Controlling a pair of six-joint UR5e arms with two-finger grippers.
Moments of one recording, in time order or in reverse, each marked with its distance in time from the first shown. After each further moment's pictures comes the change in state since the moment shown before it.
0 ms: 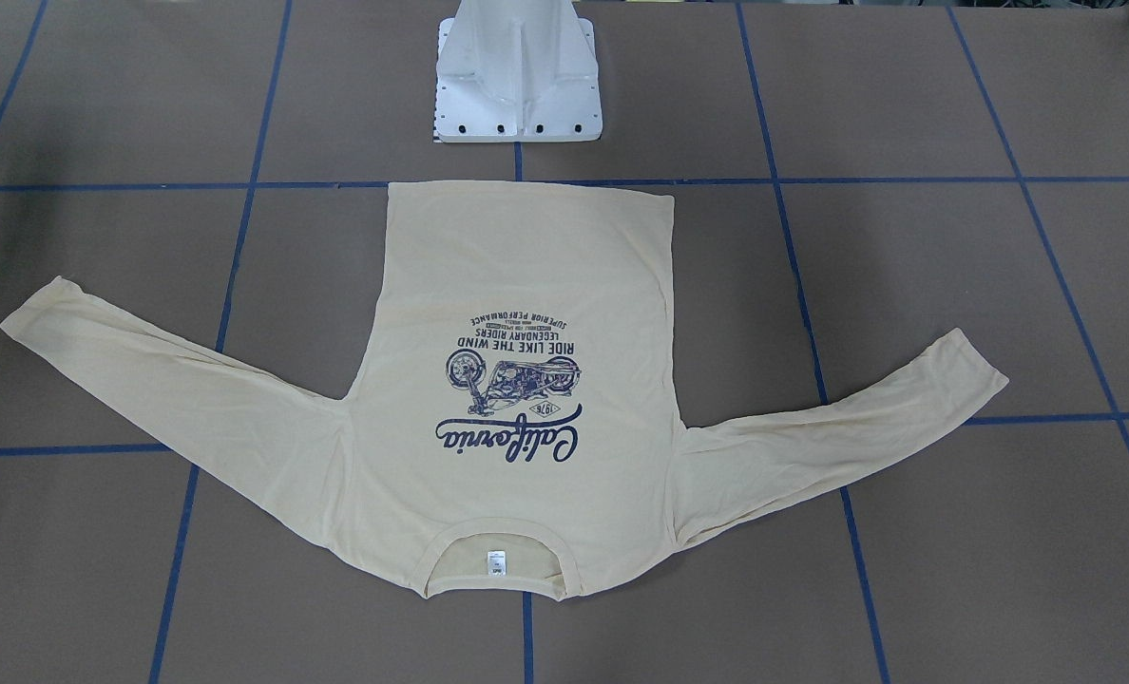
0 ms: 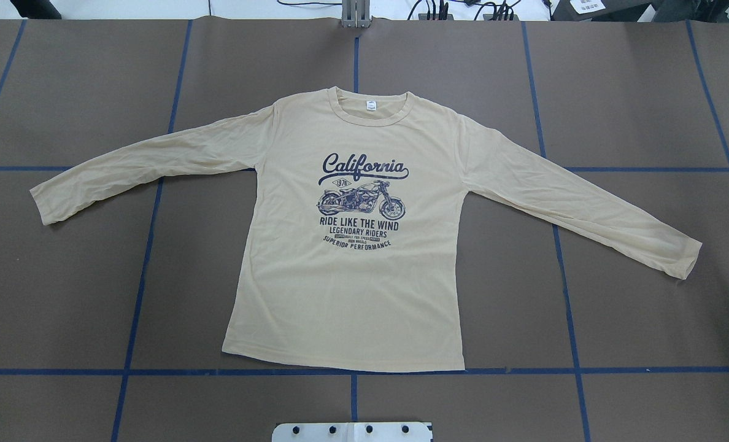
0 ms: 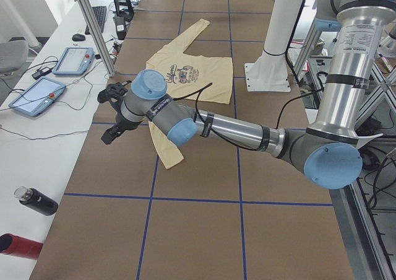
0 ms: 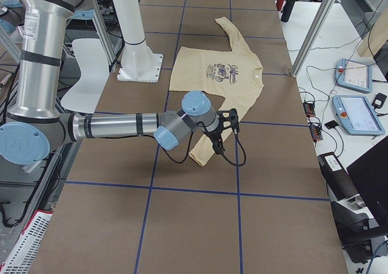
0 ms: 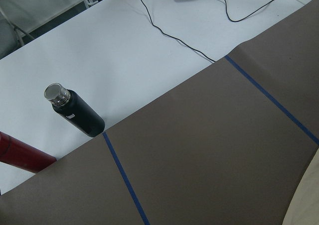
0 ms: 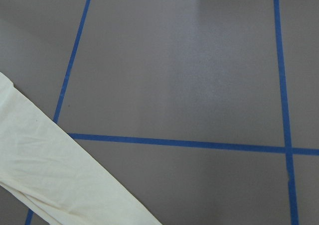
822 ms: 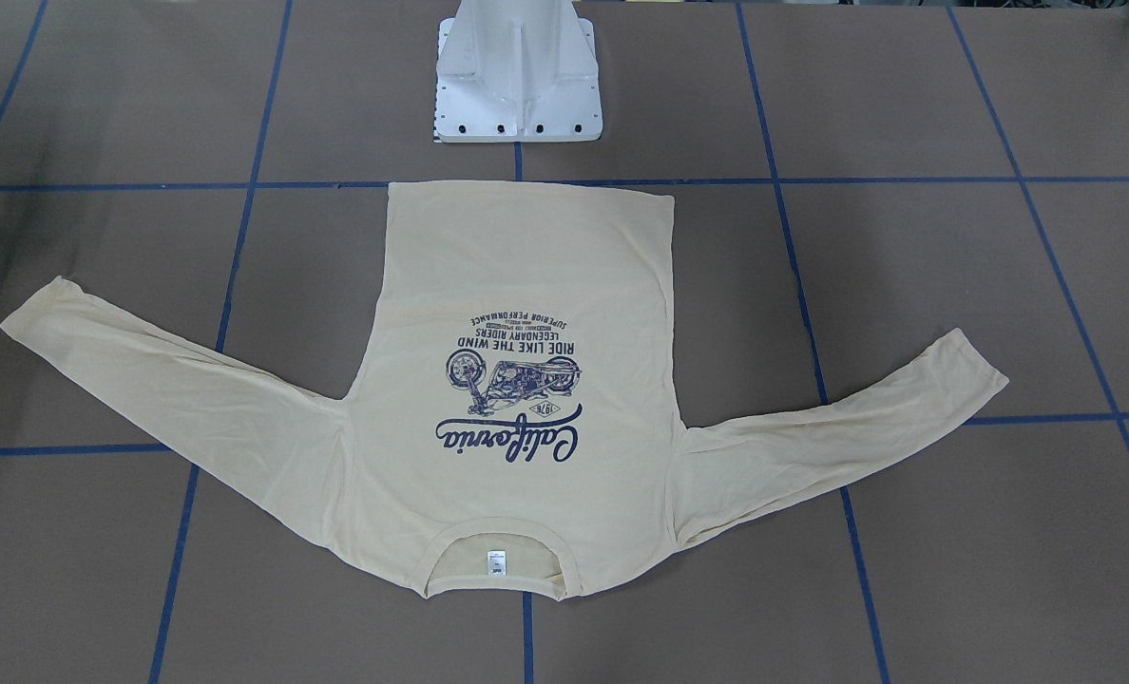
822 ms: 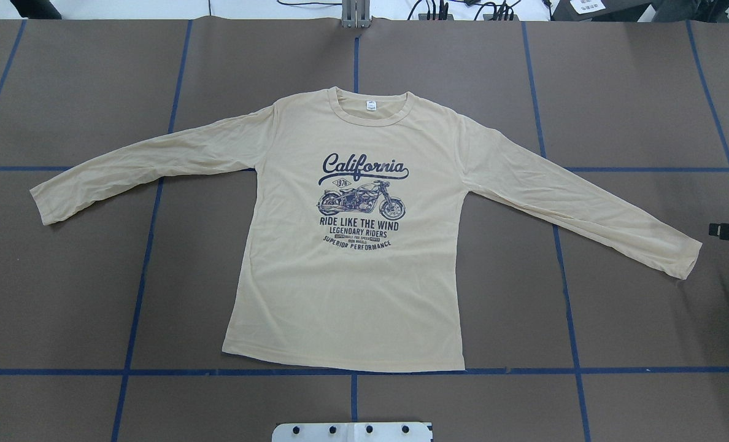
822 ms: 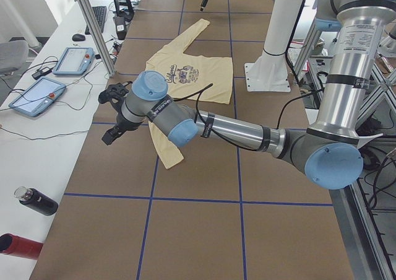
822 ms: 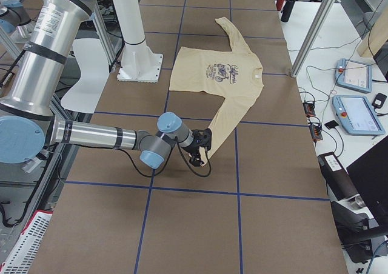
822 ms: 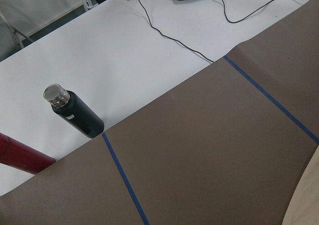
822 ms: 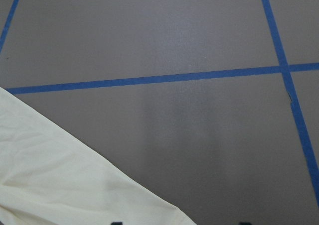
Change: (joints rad) left arm 0.001 0.004 -0.001 -0.004 -0.001 0.000; right arm -0.348 -0.149 -0.139 0.410 -0.370 0.342
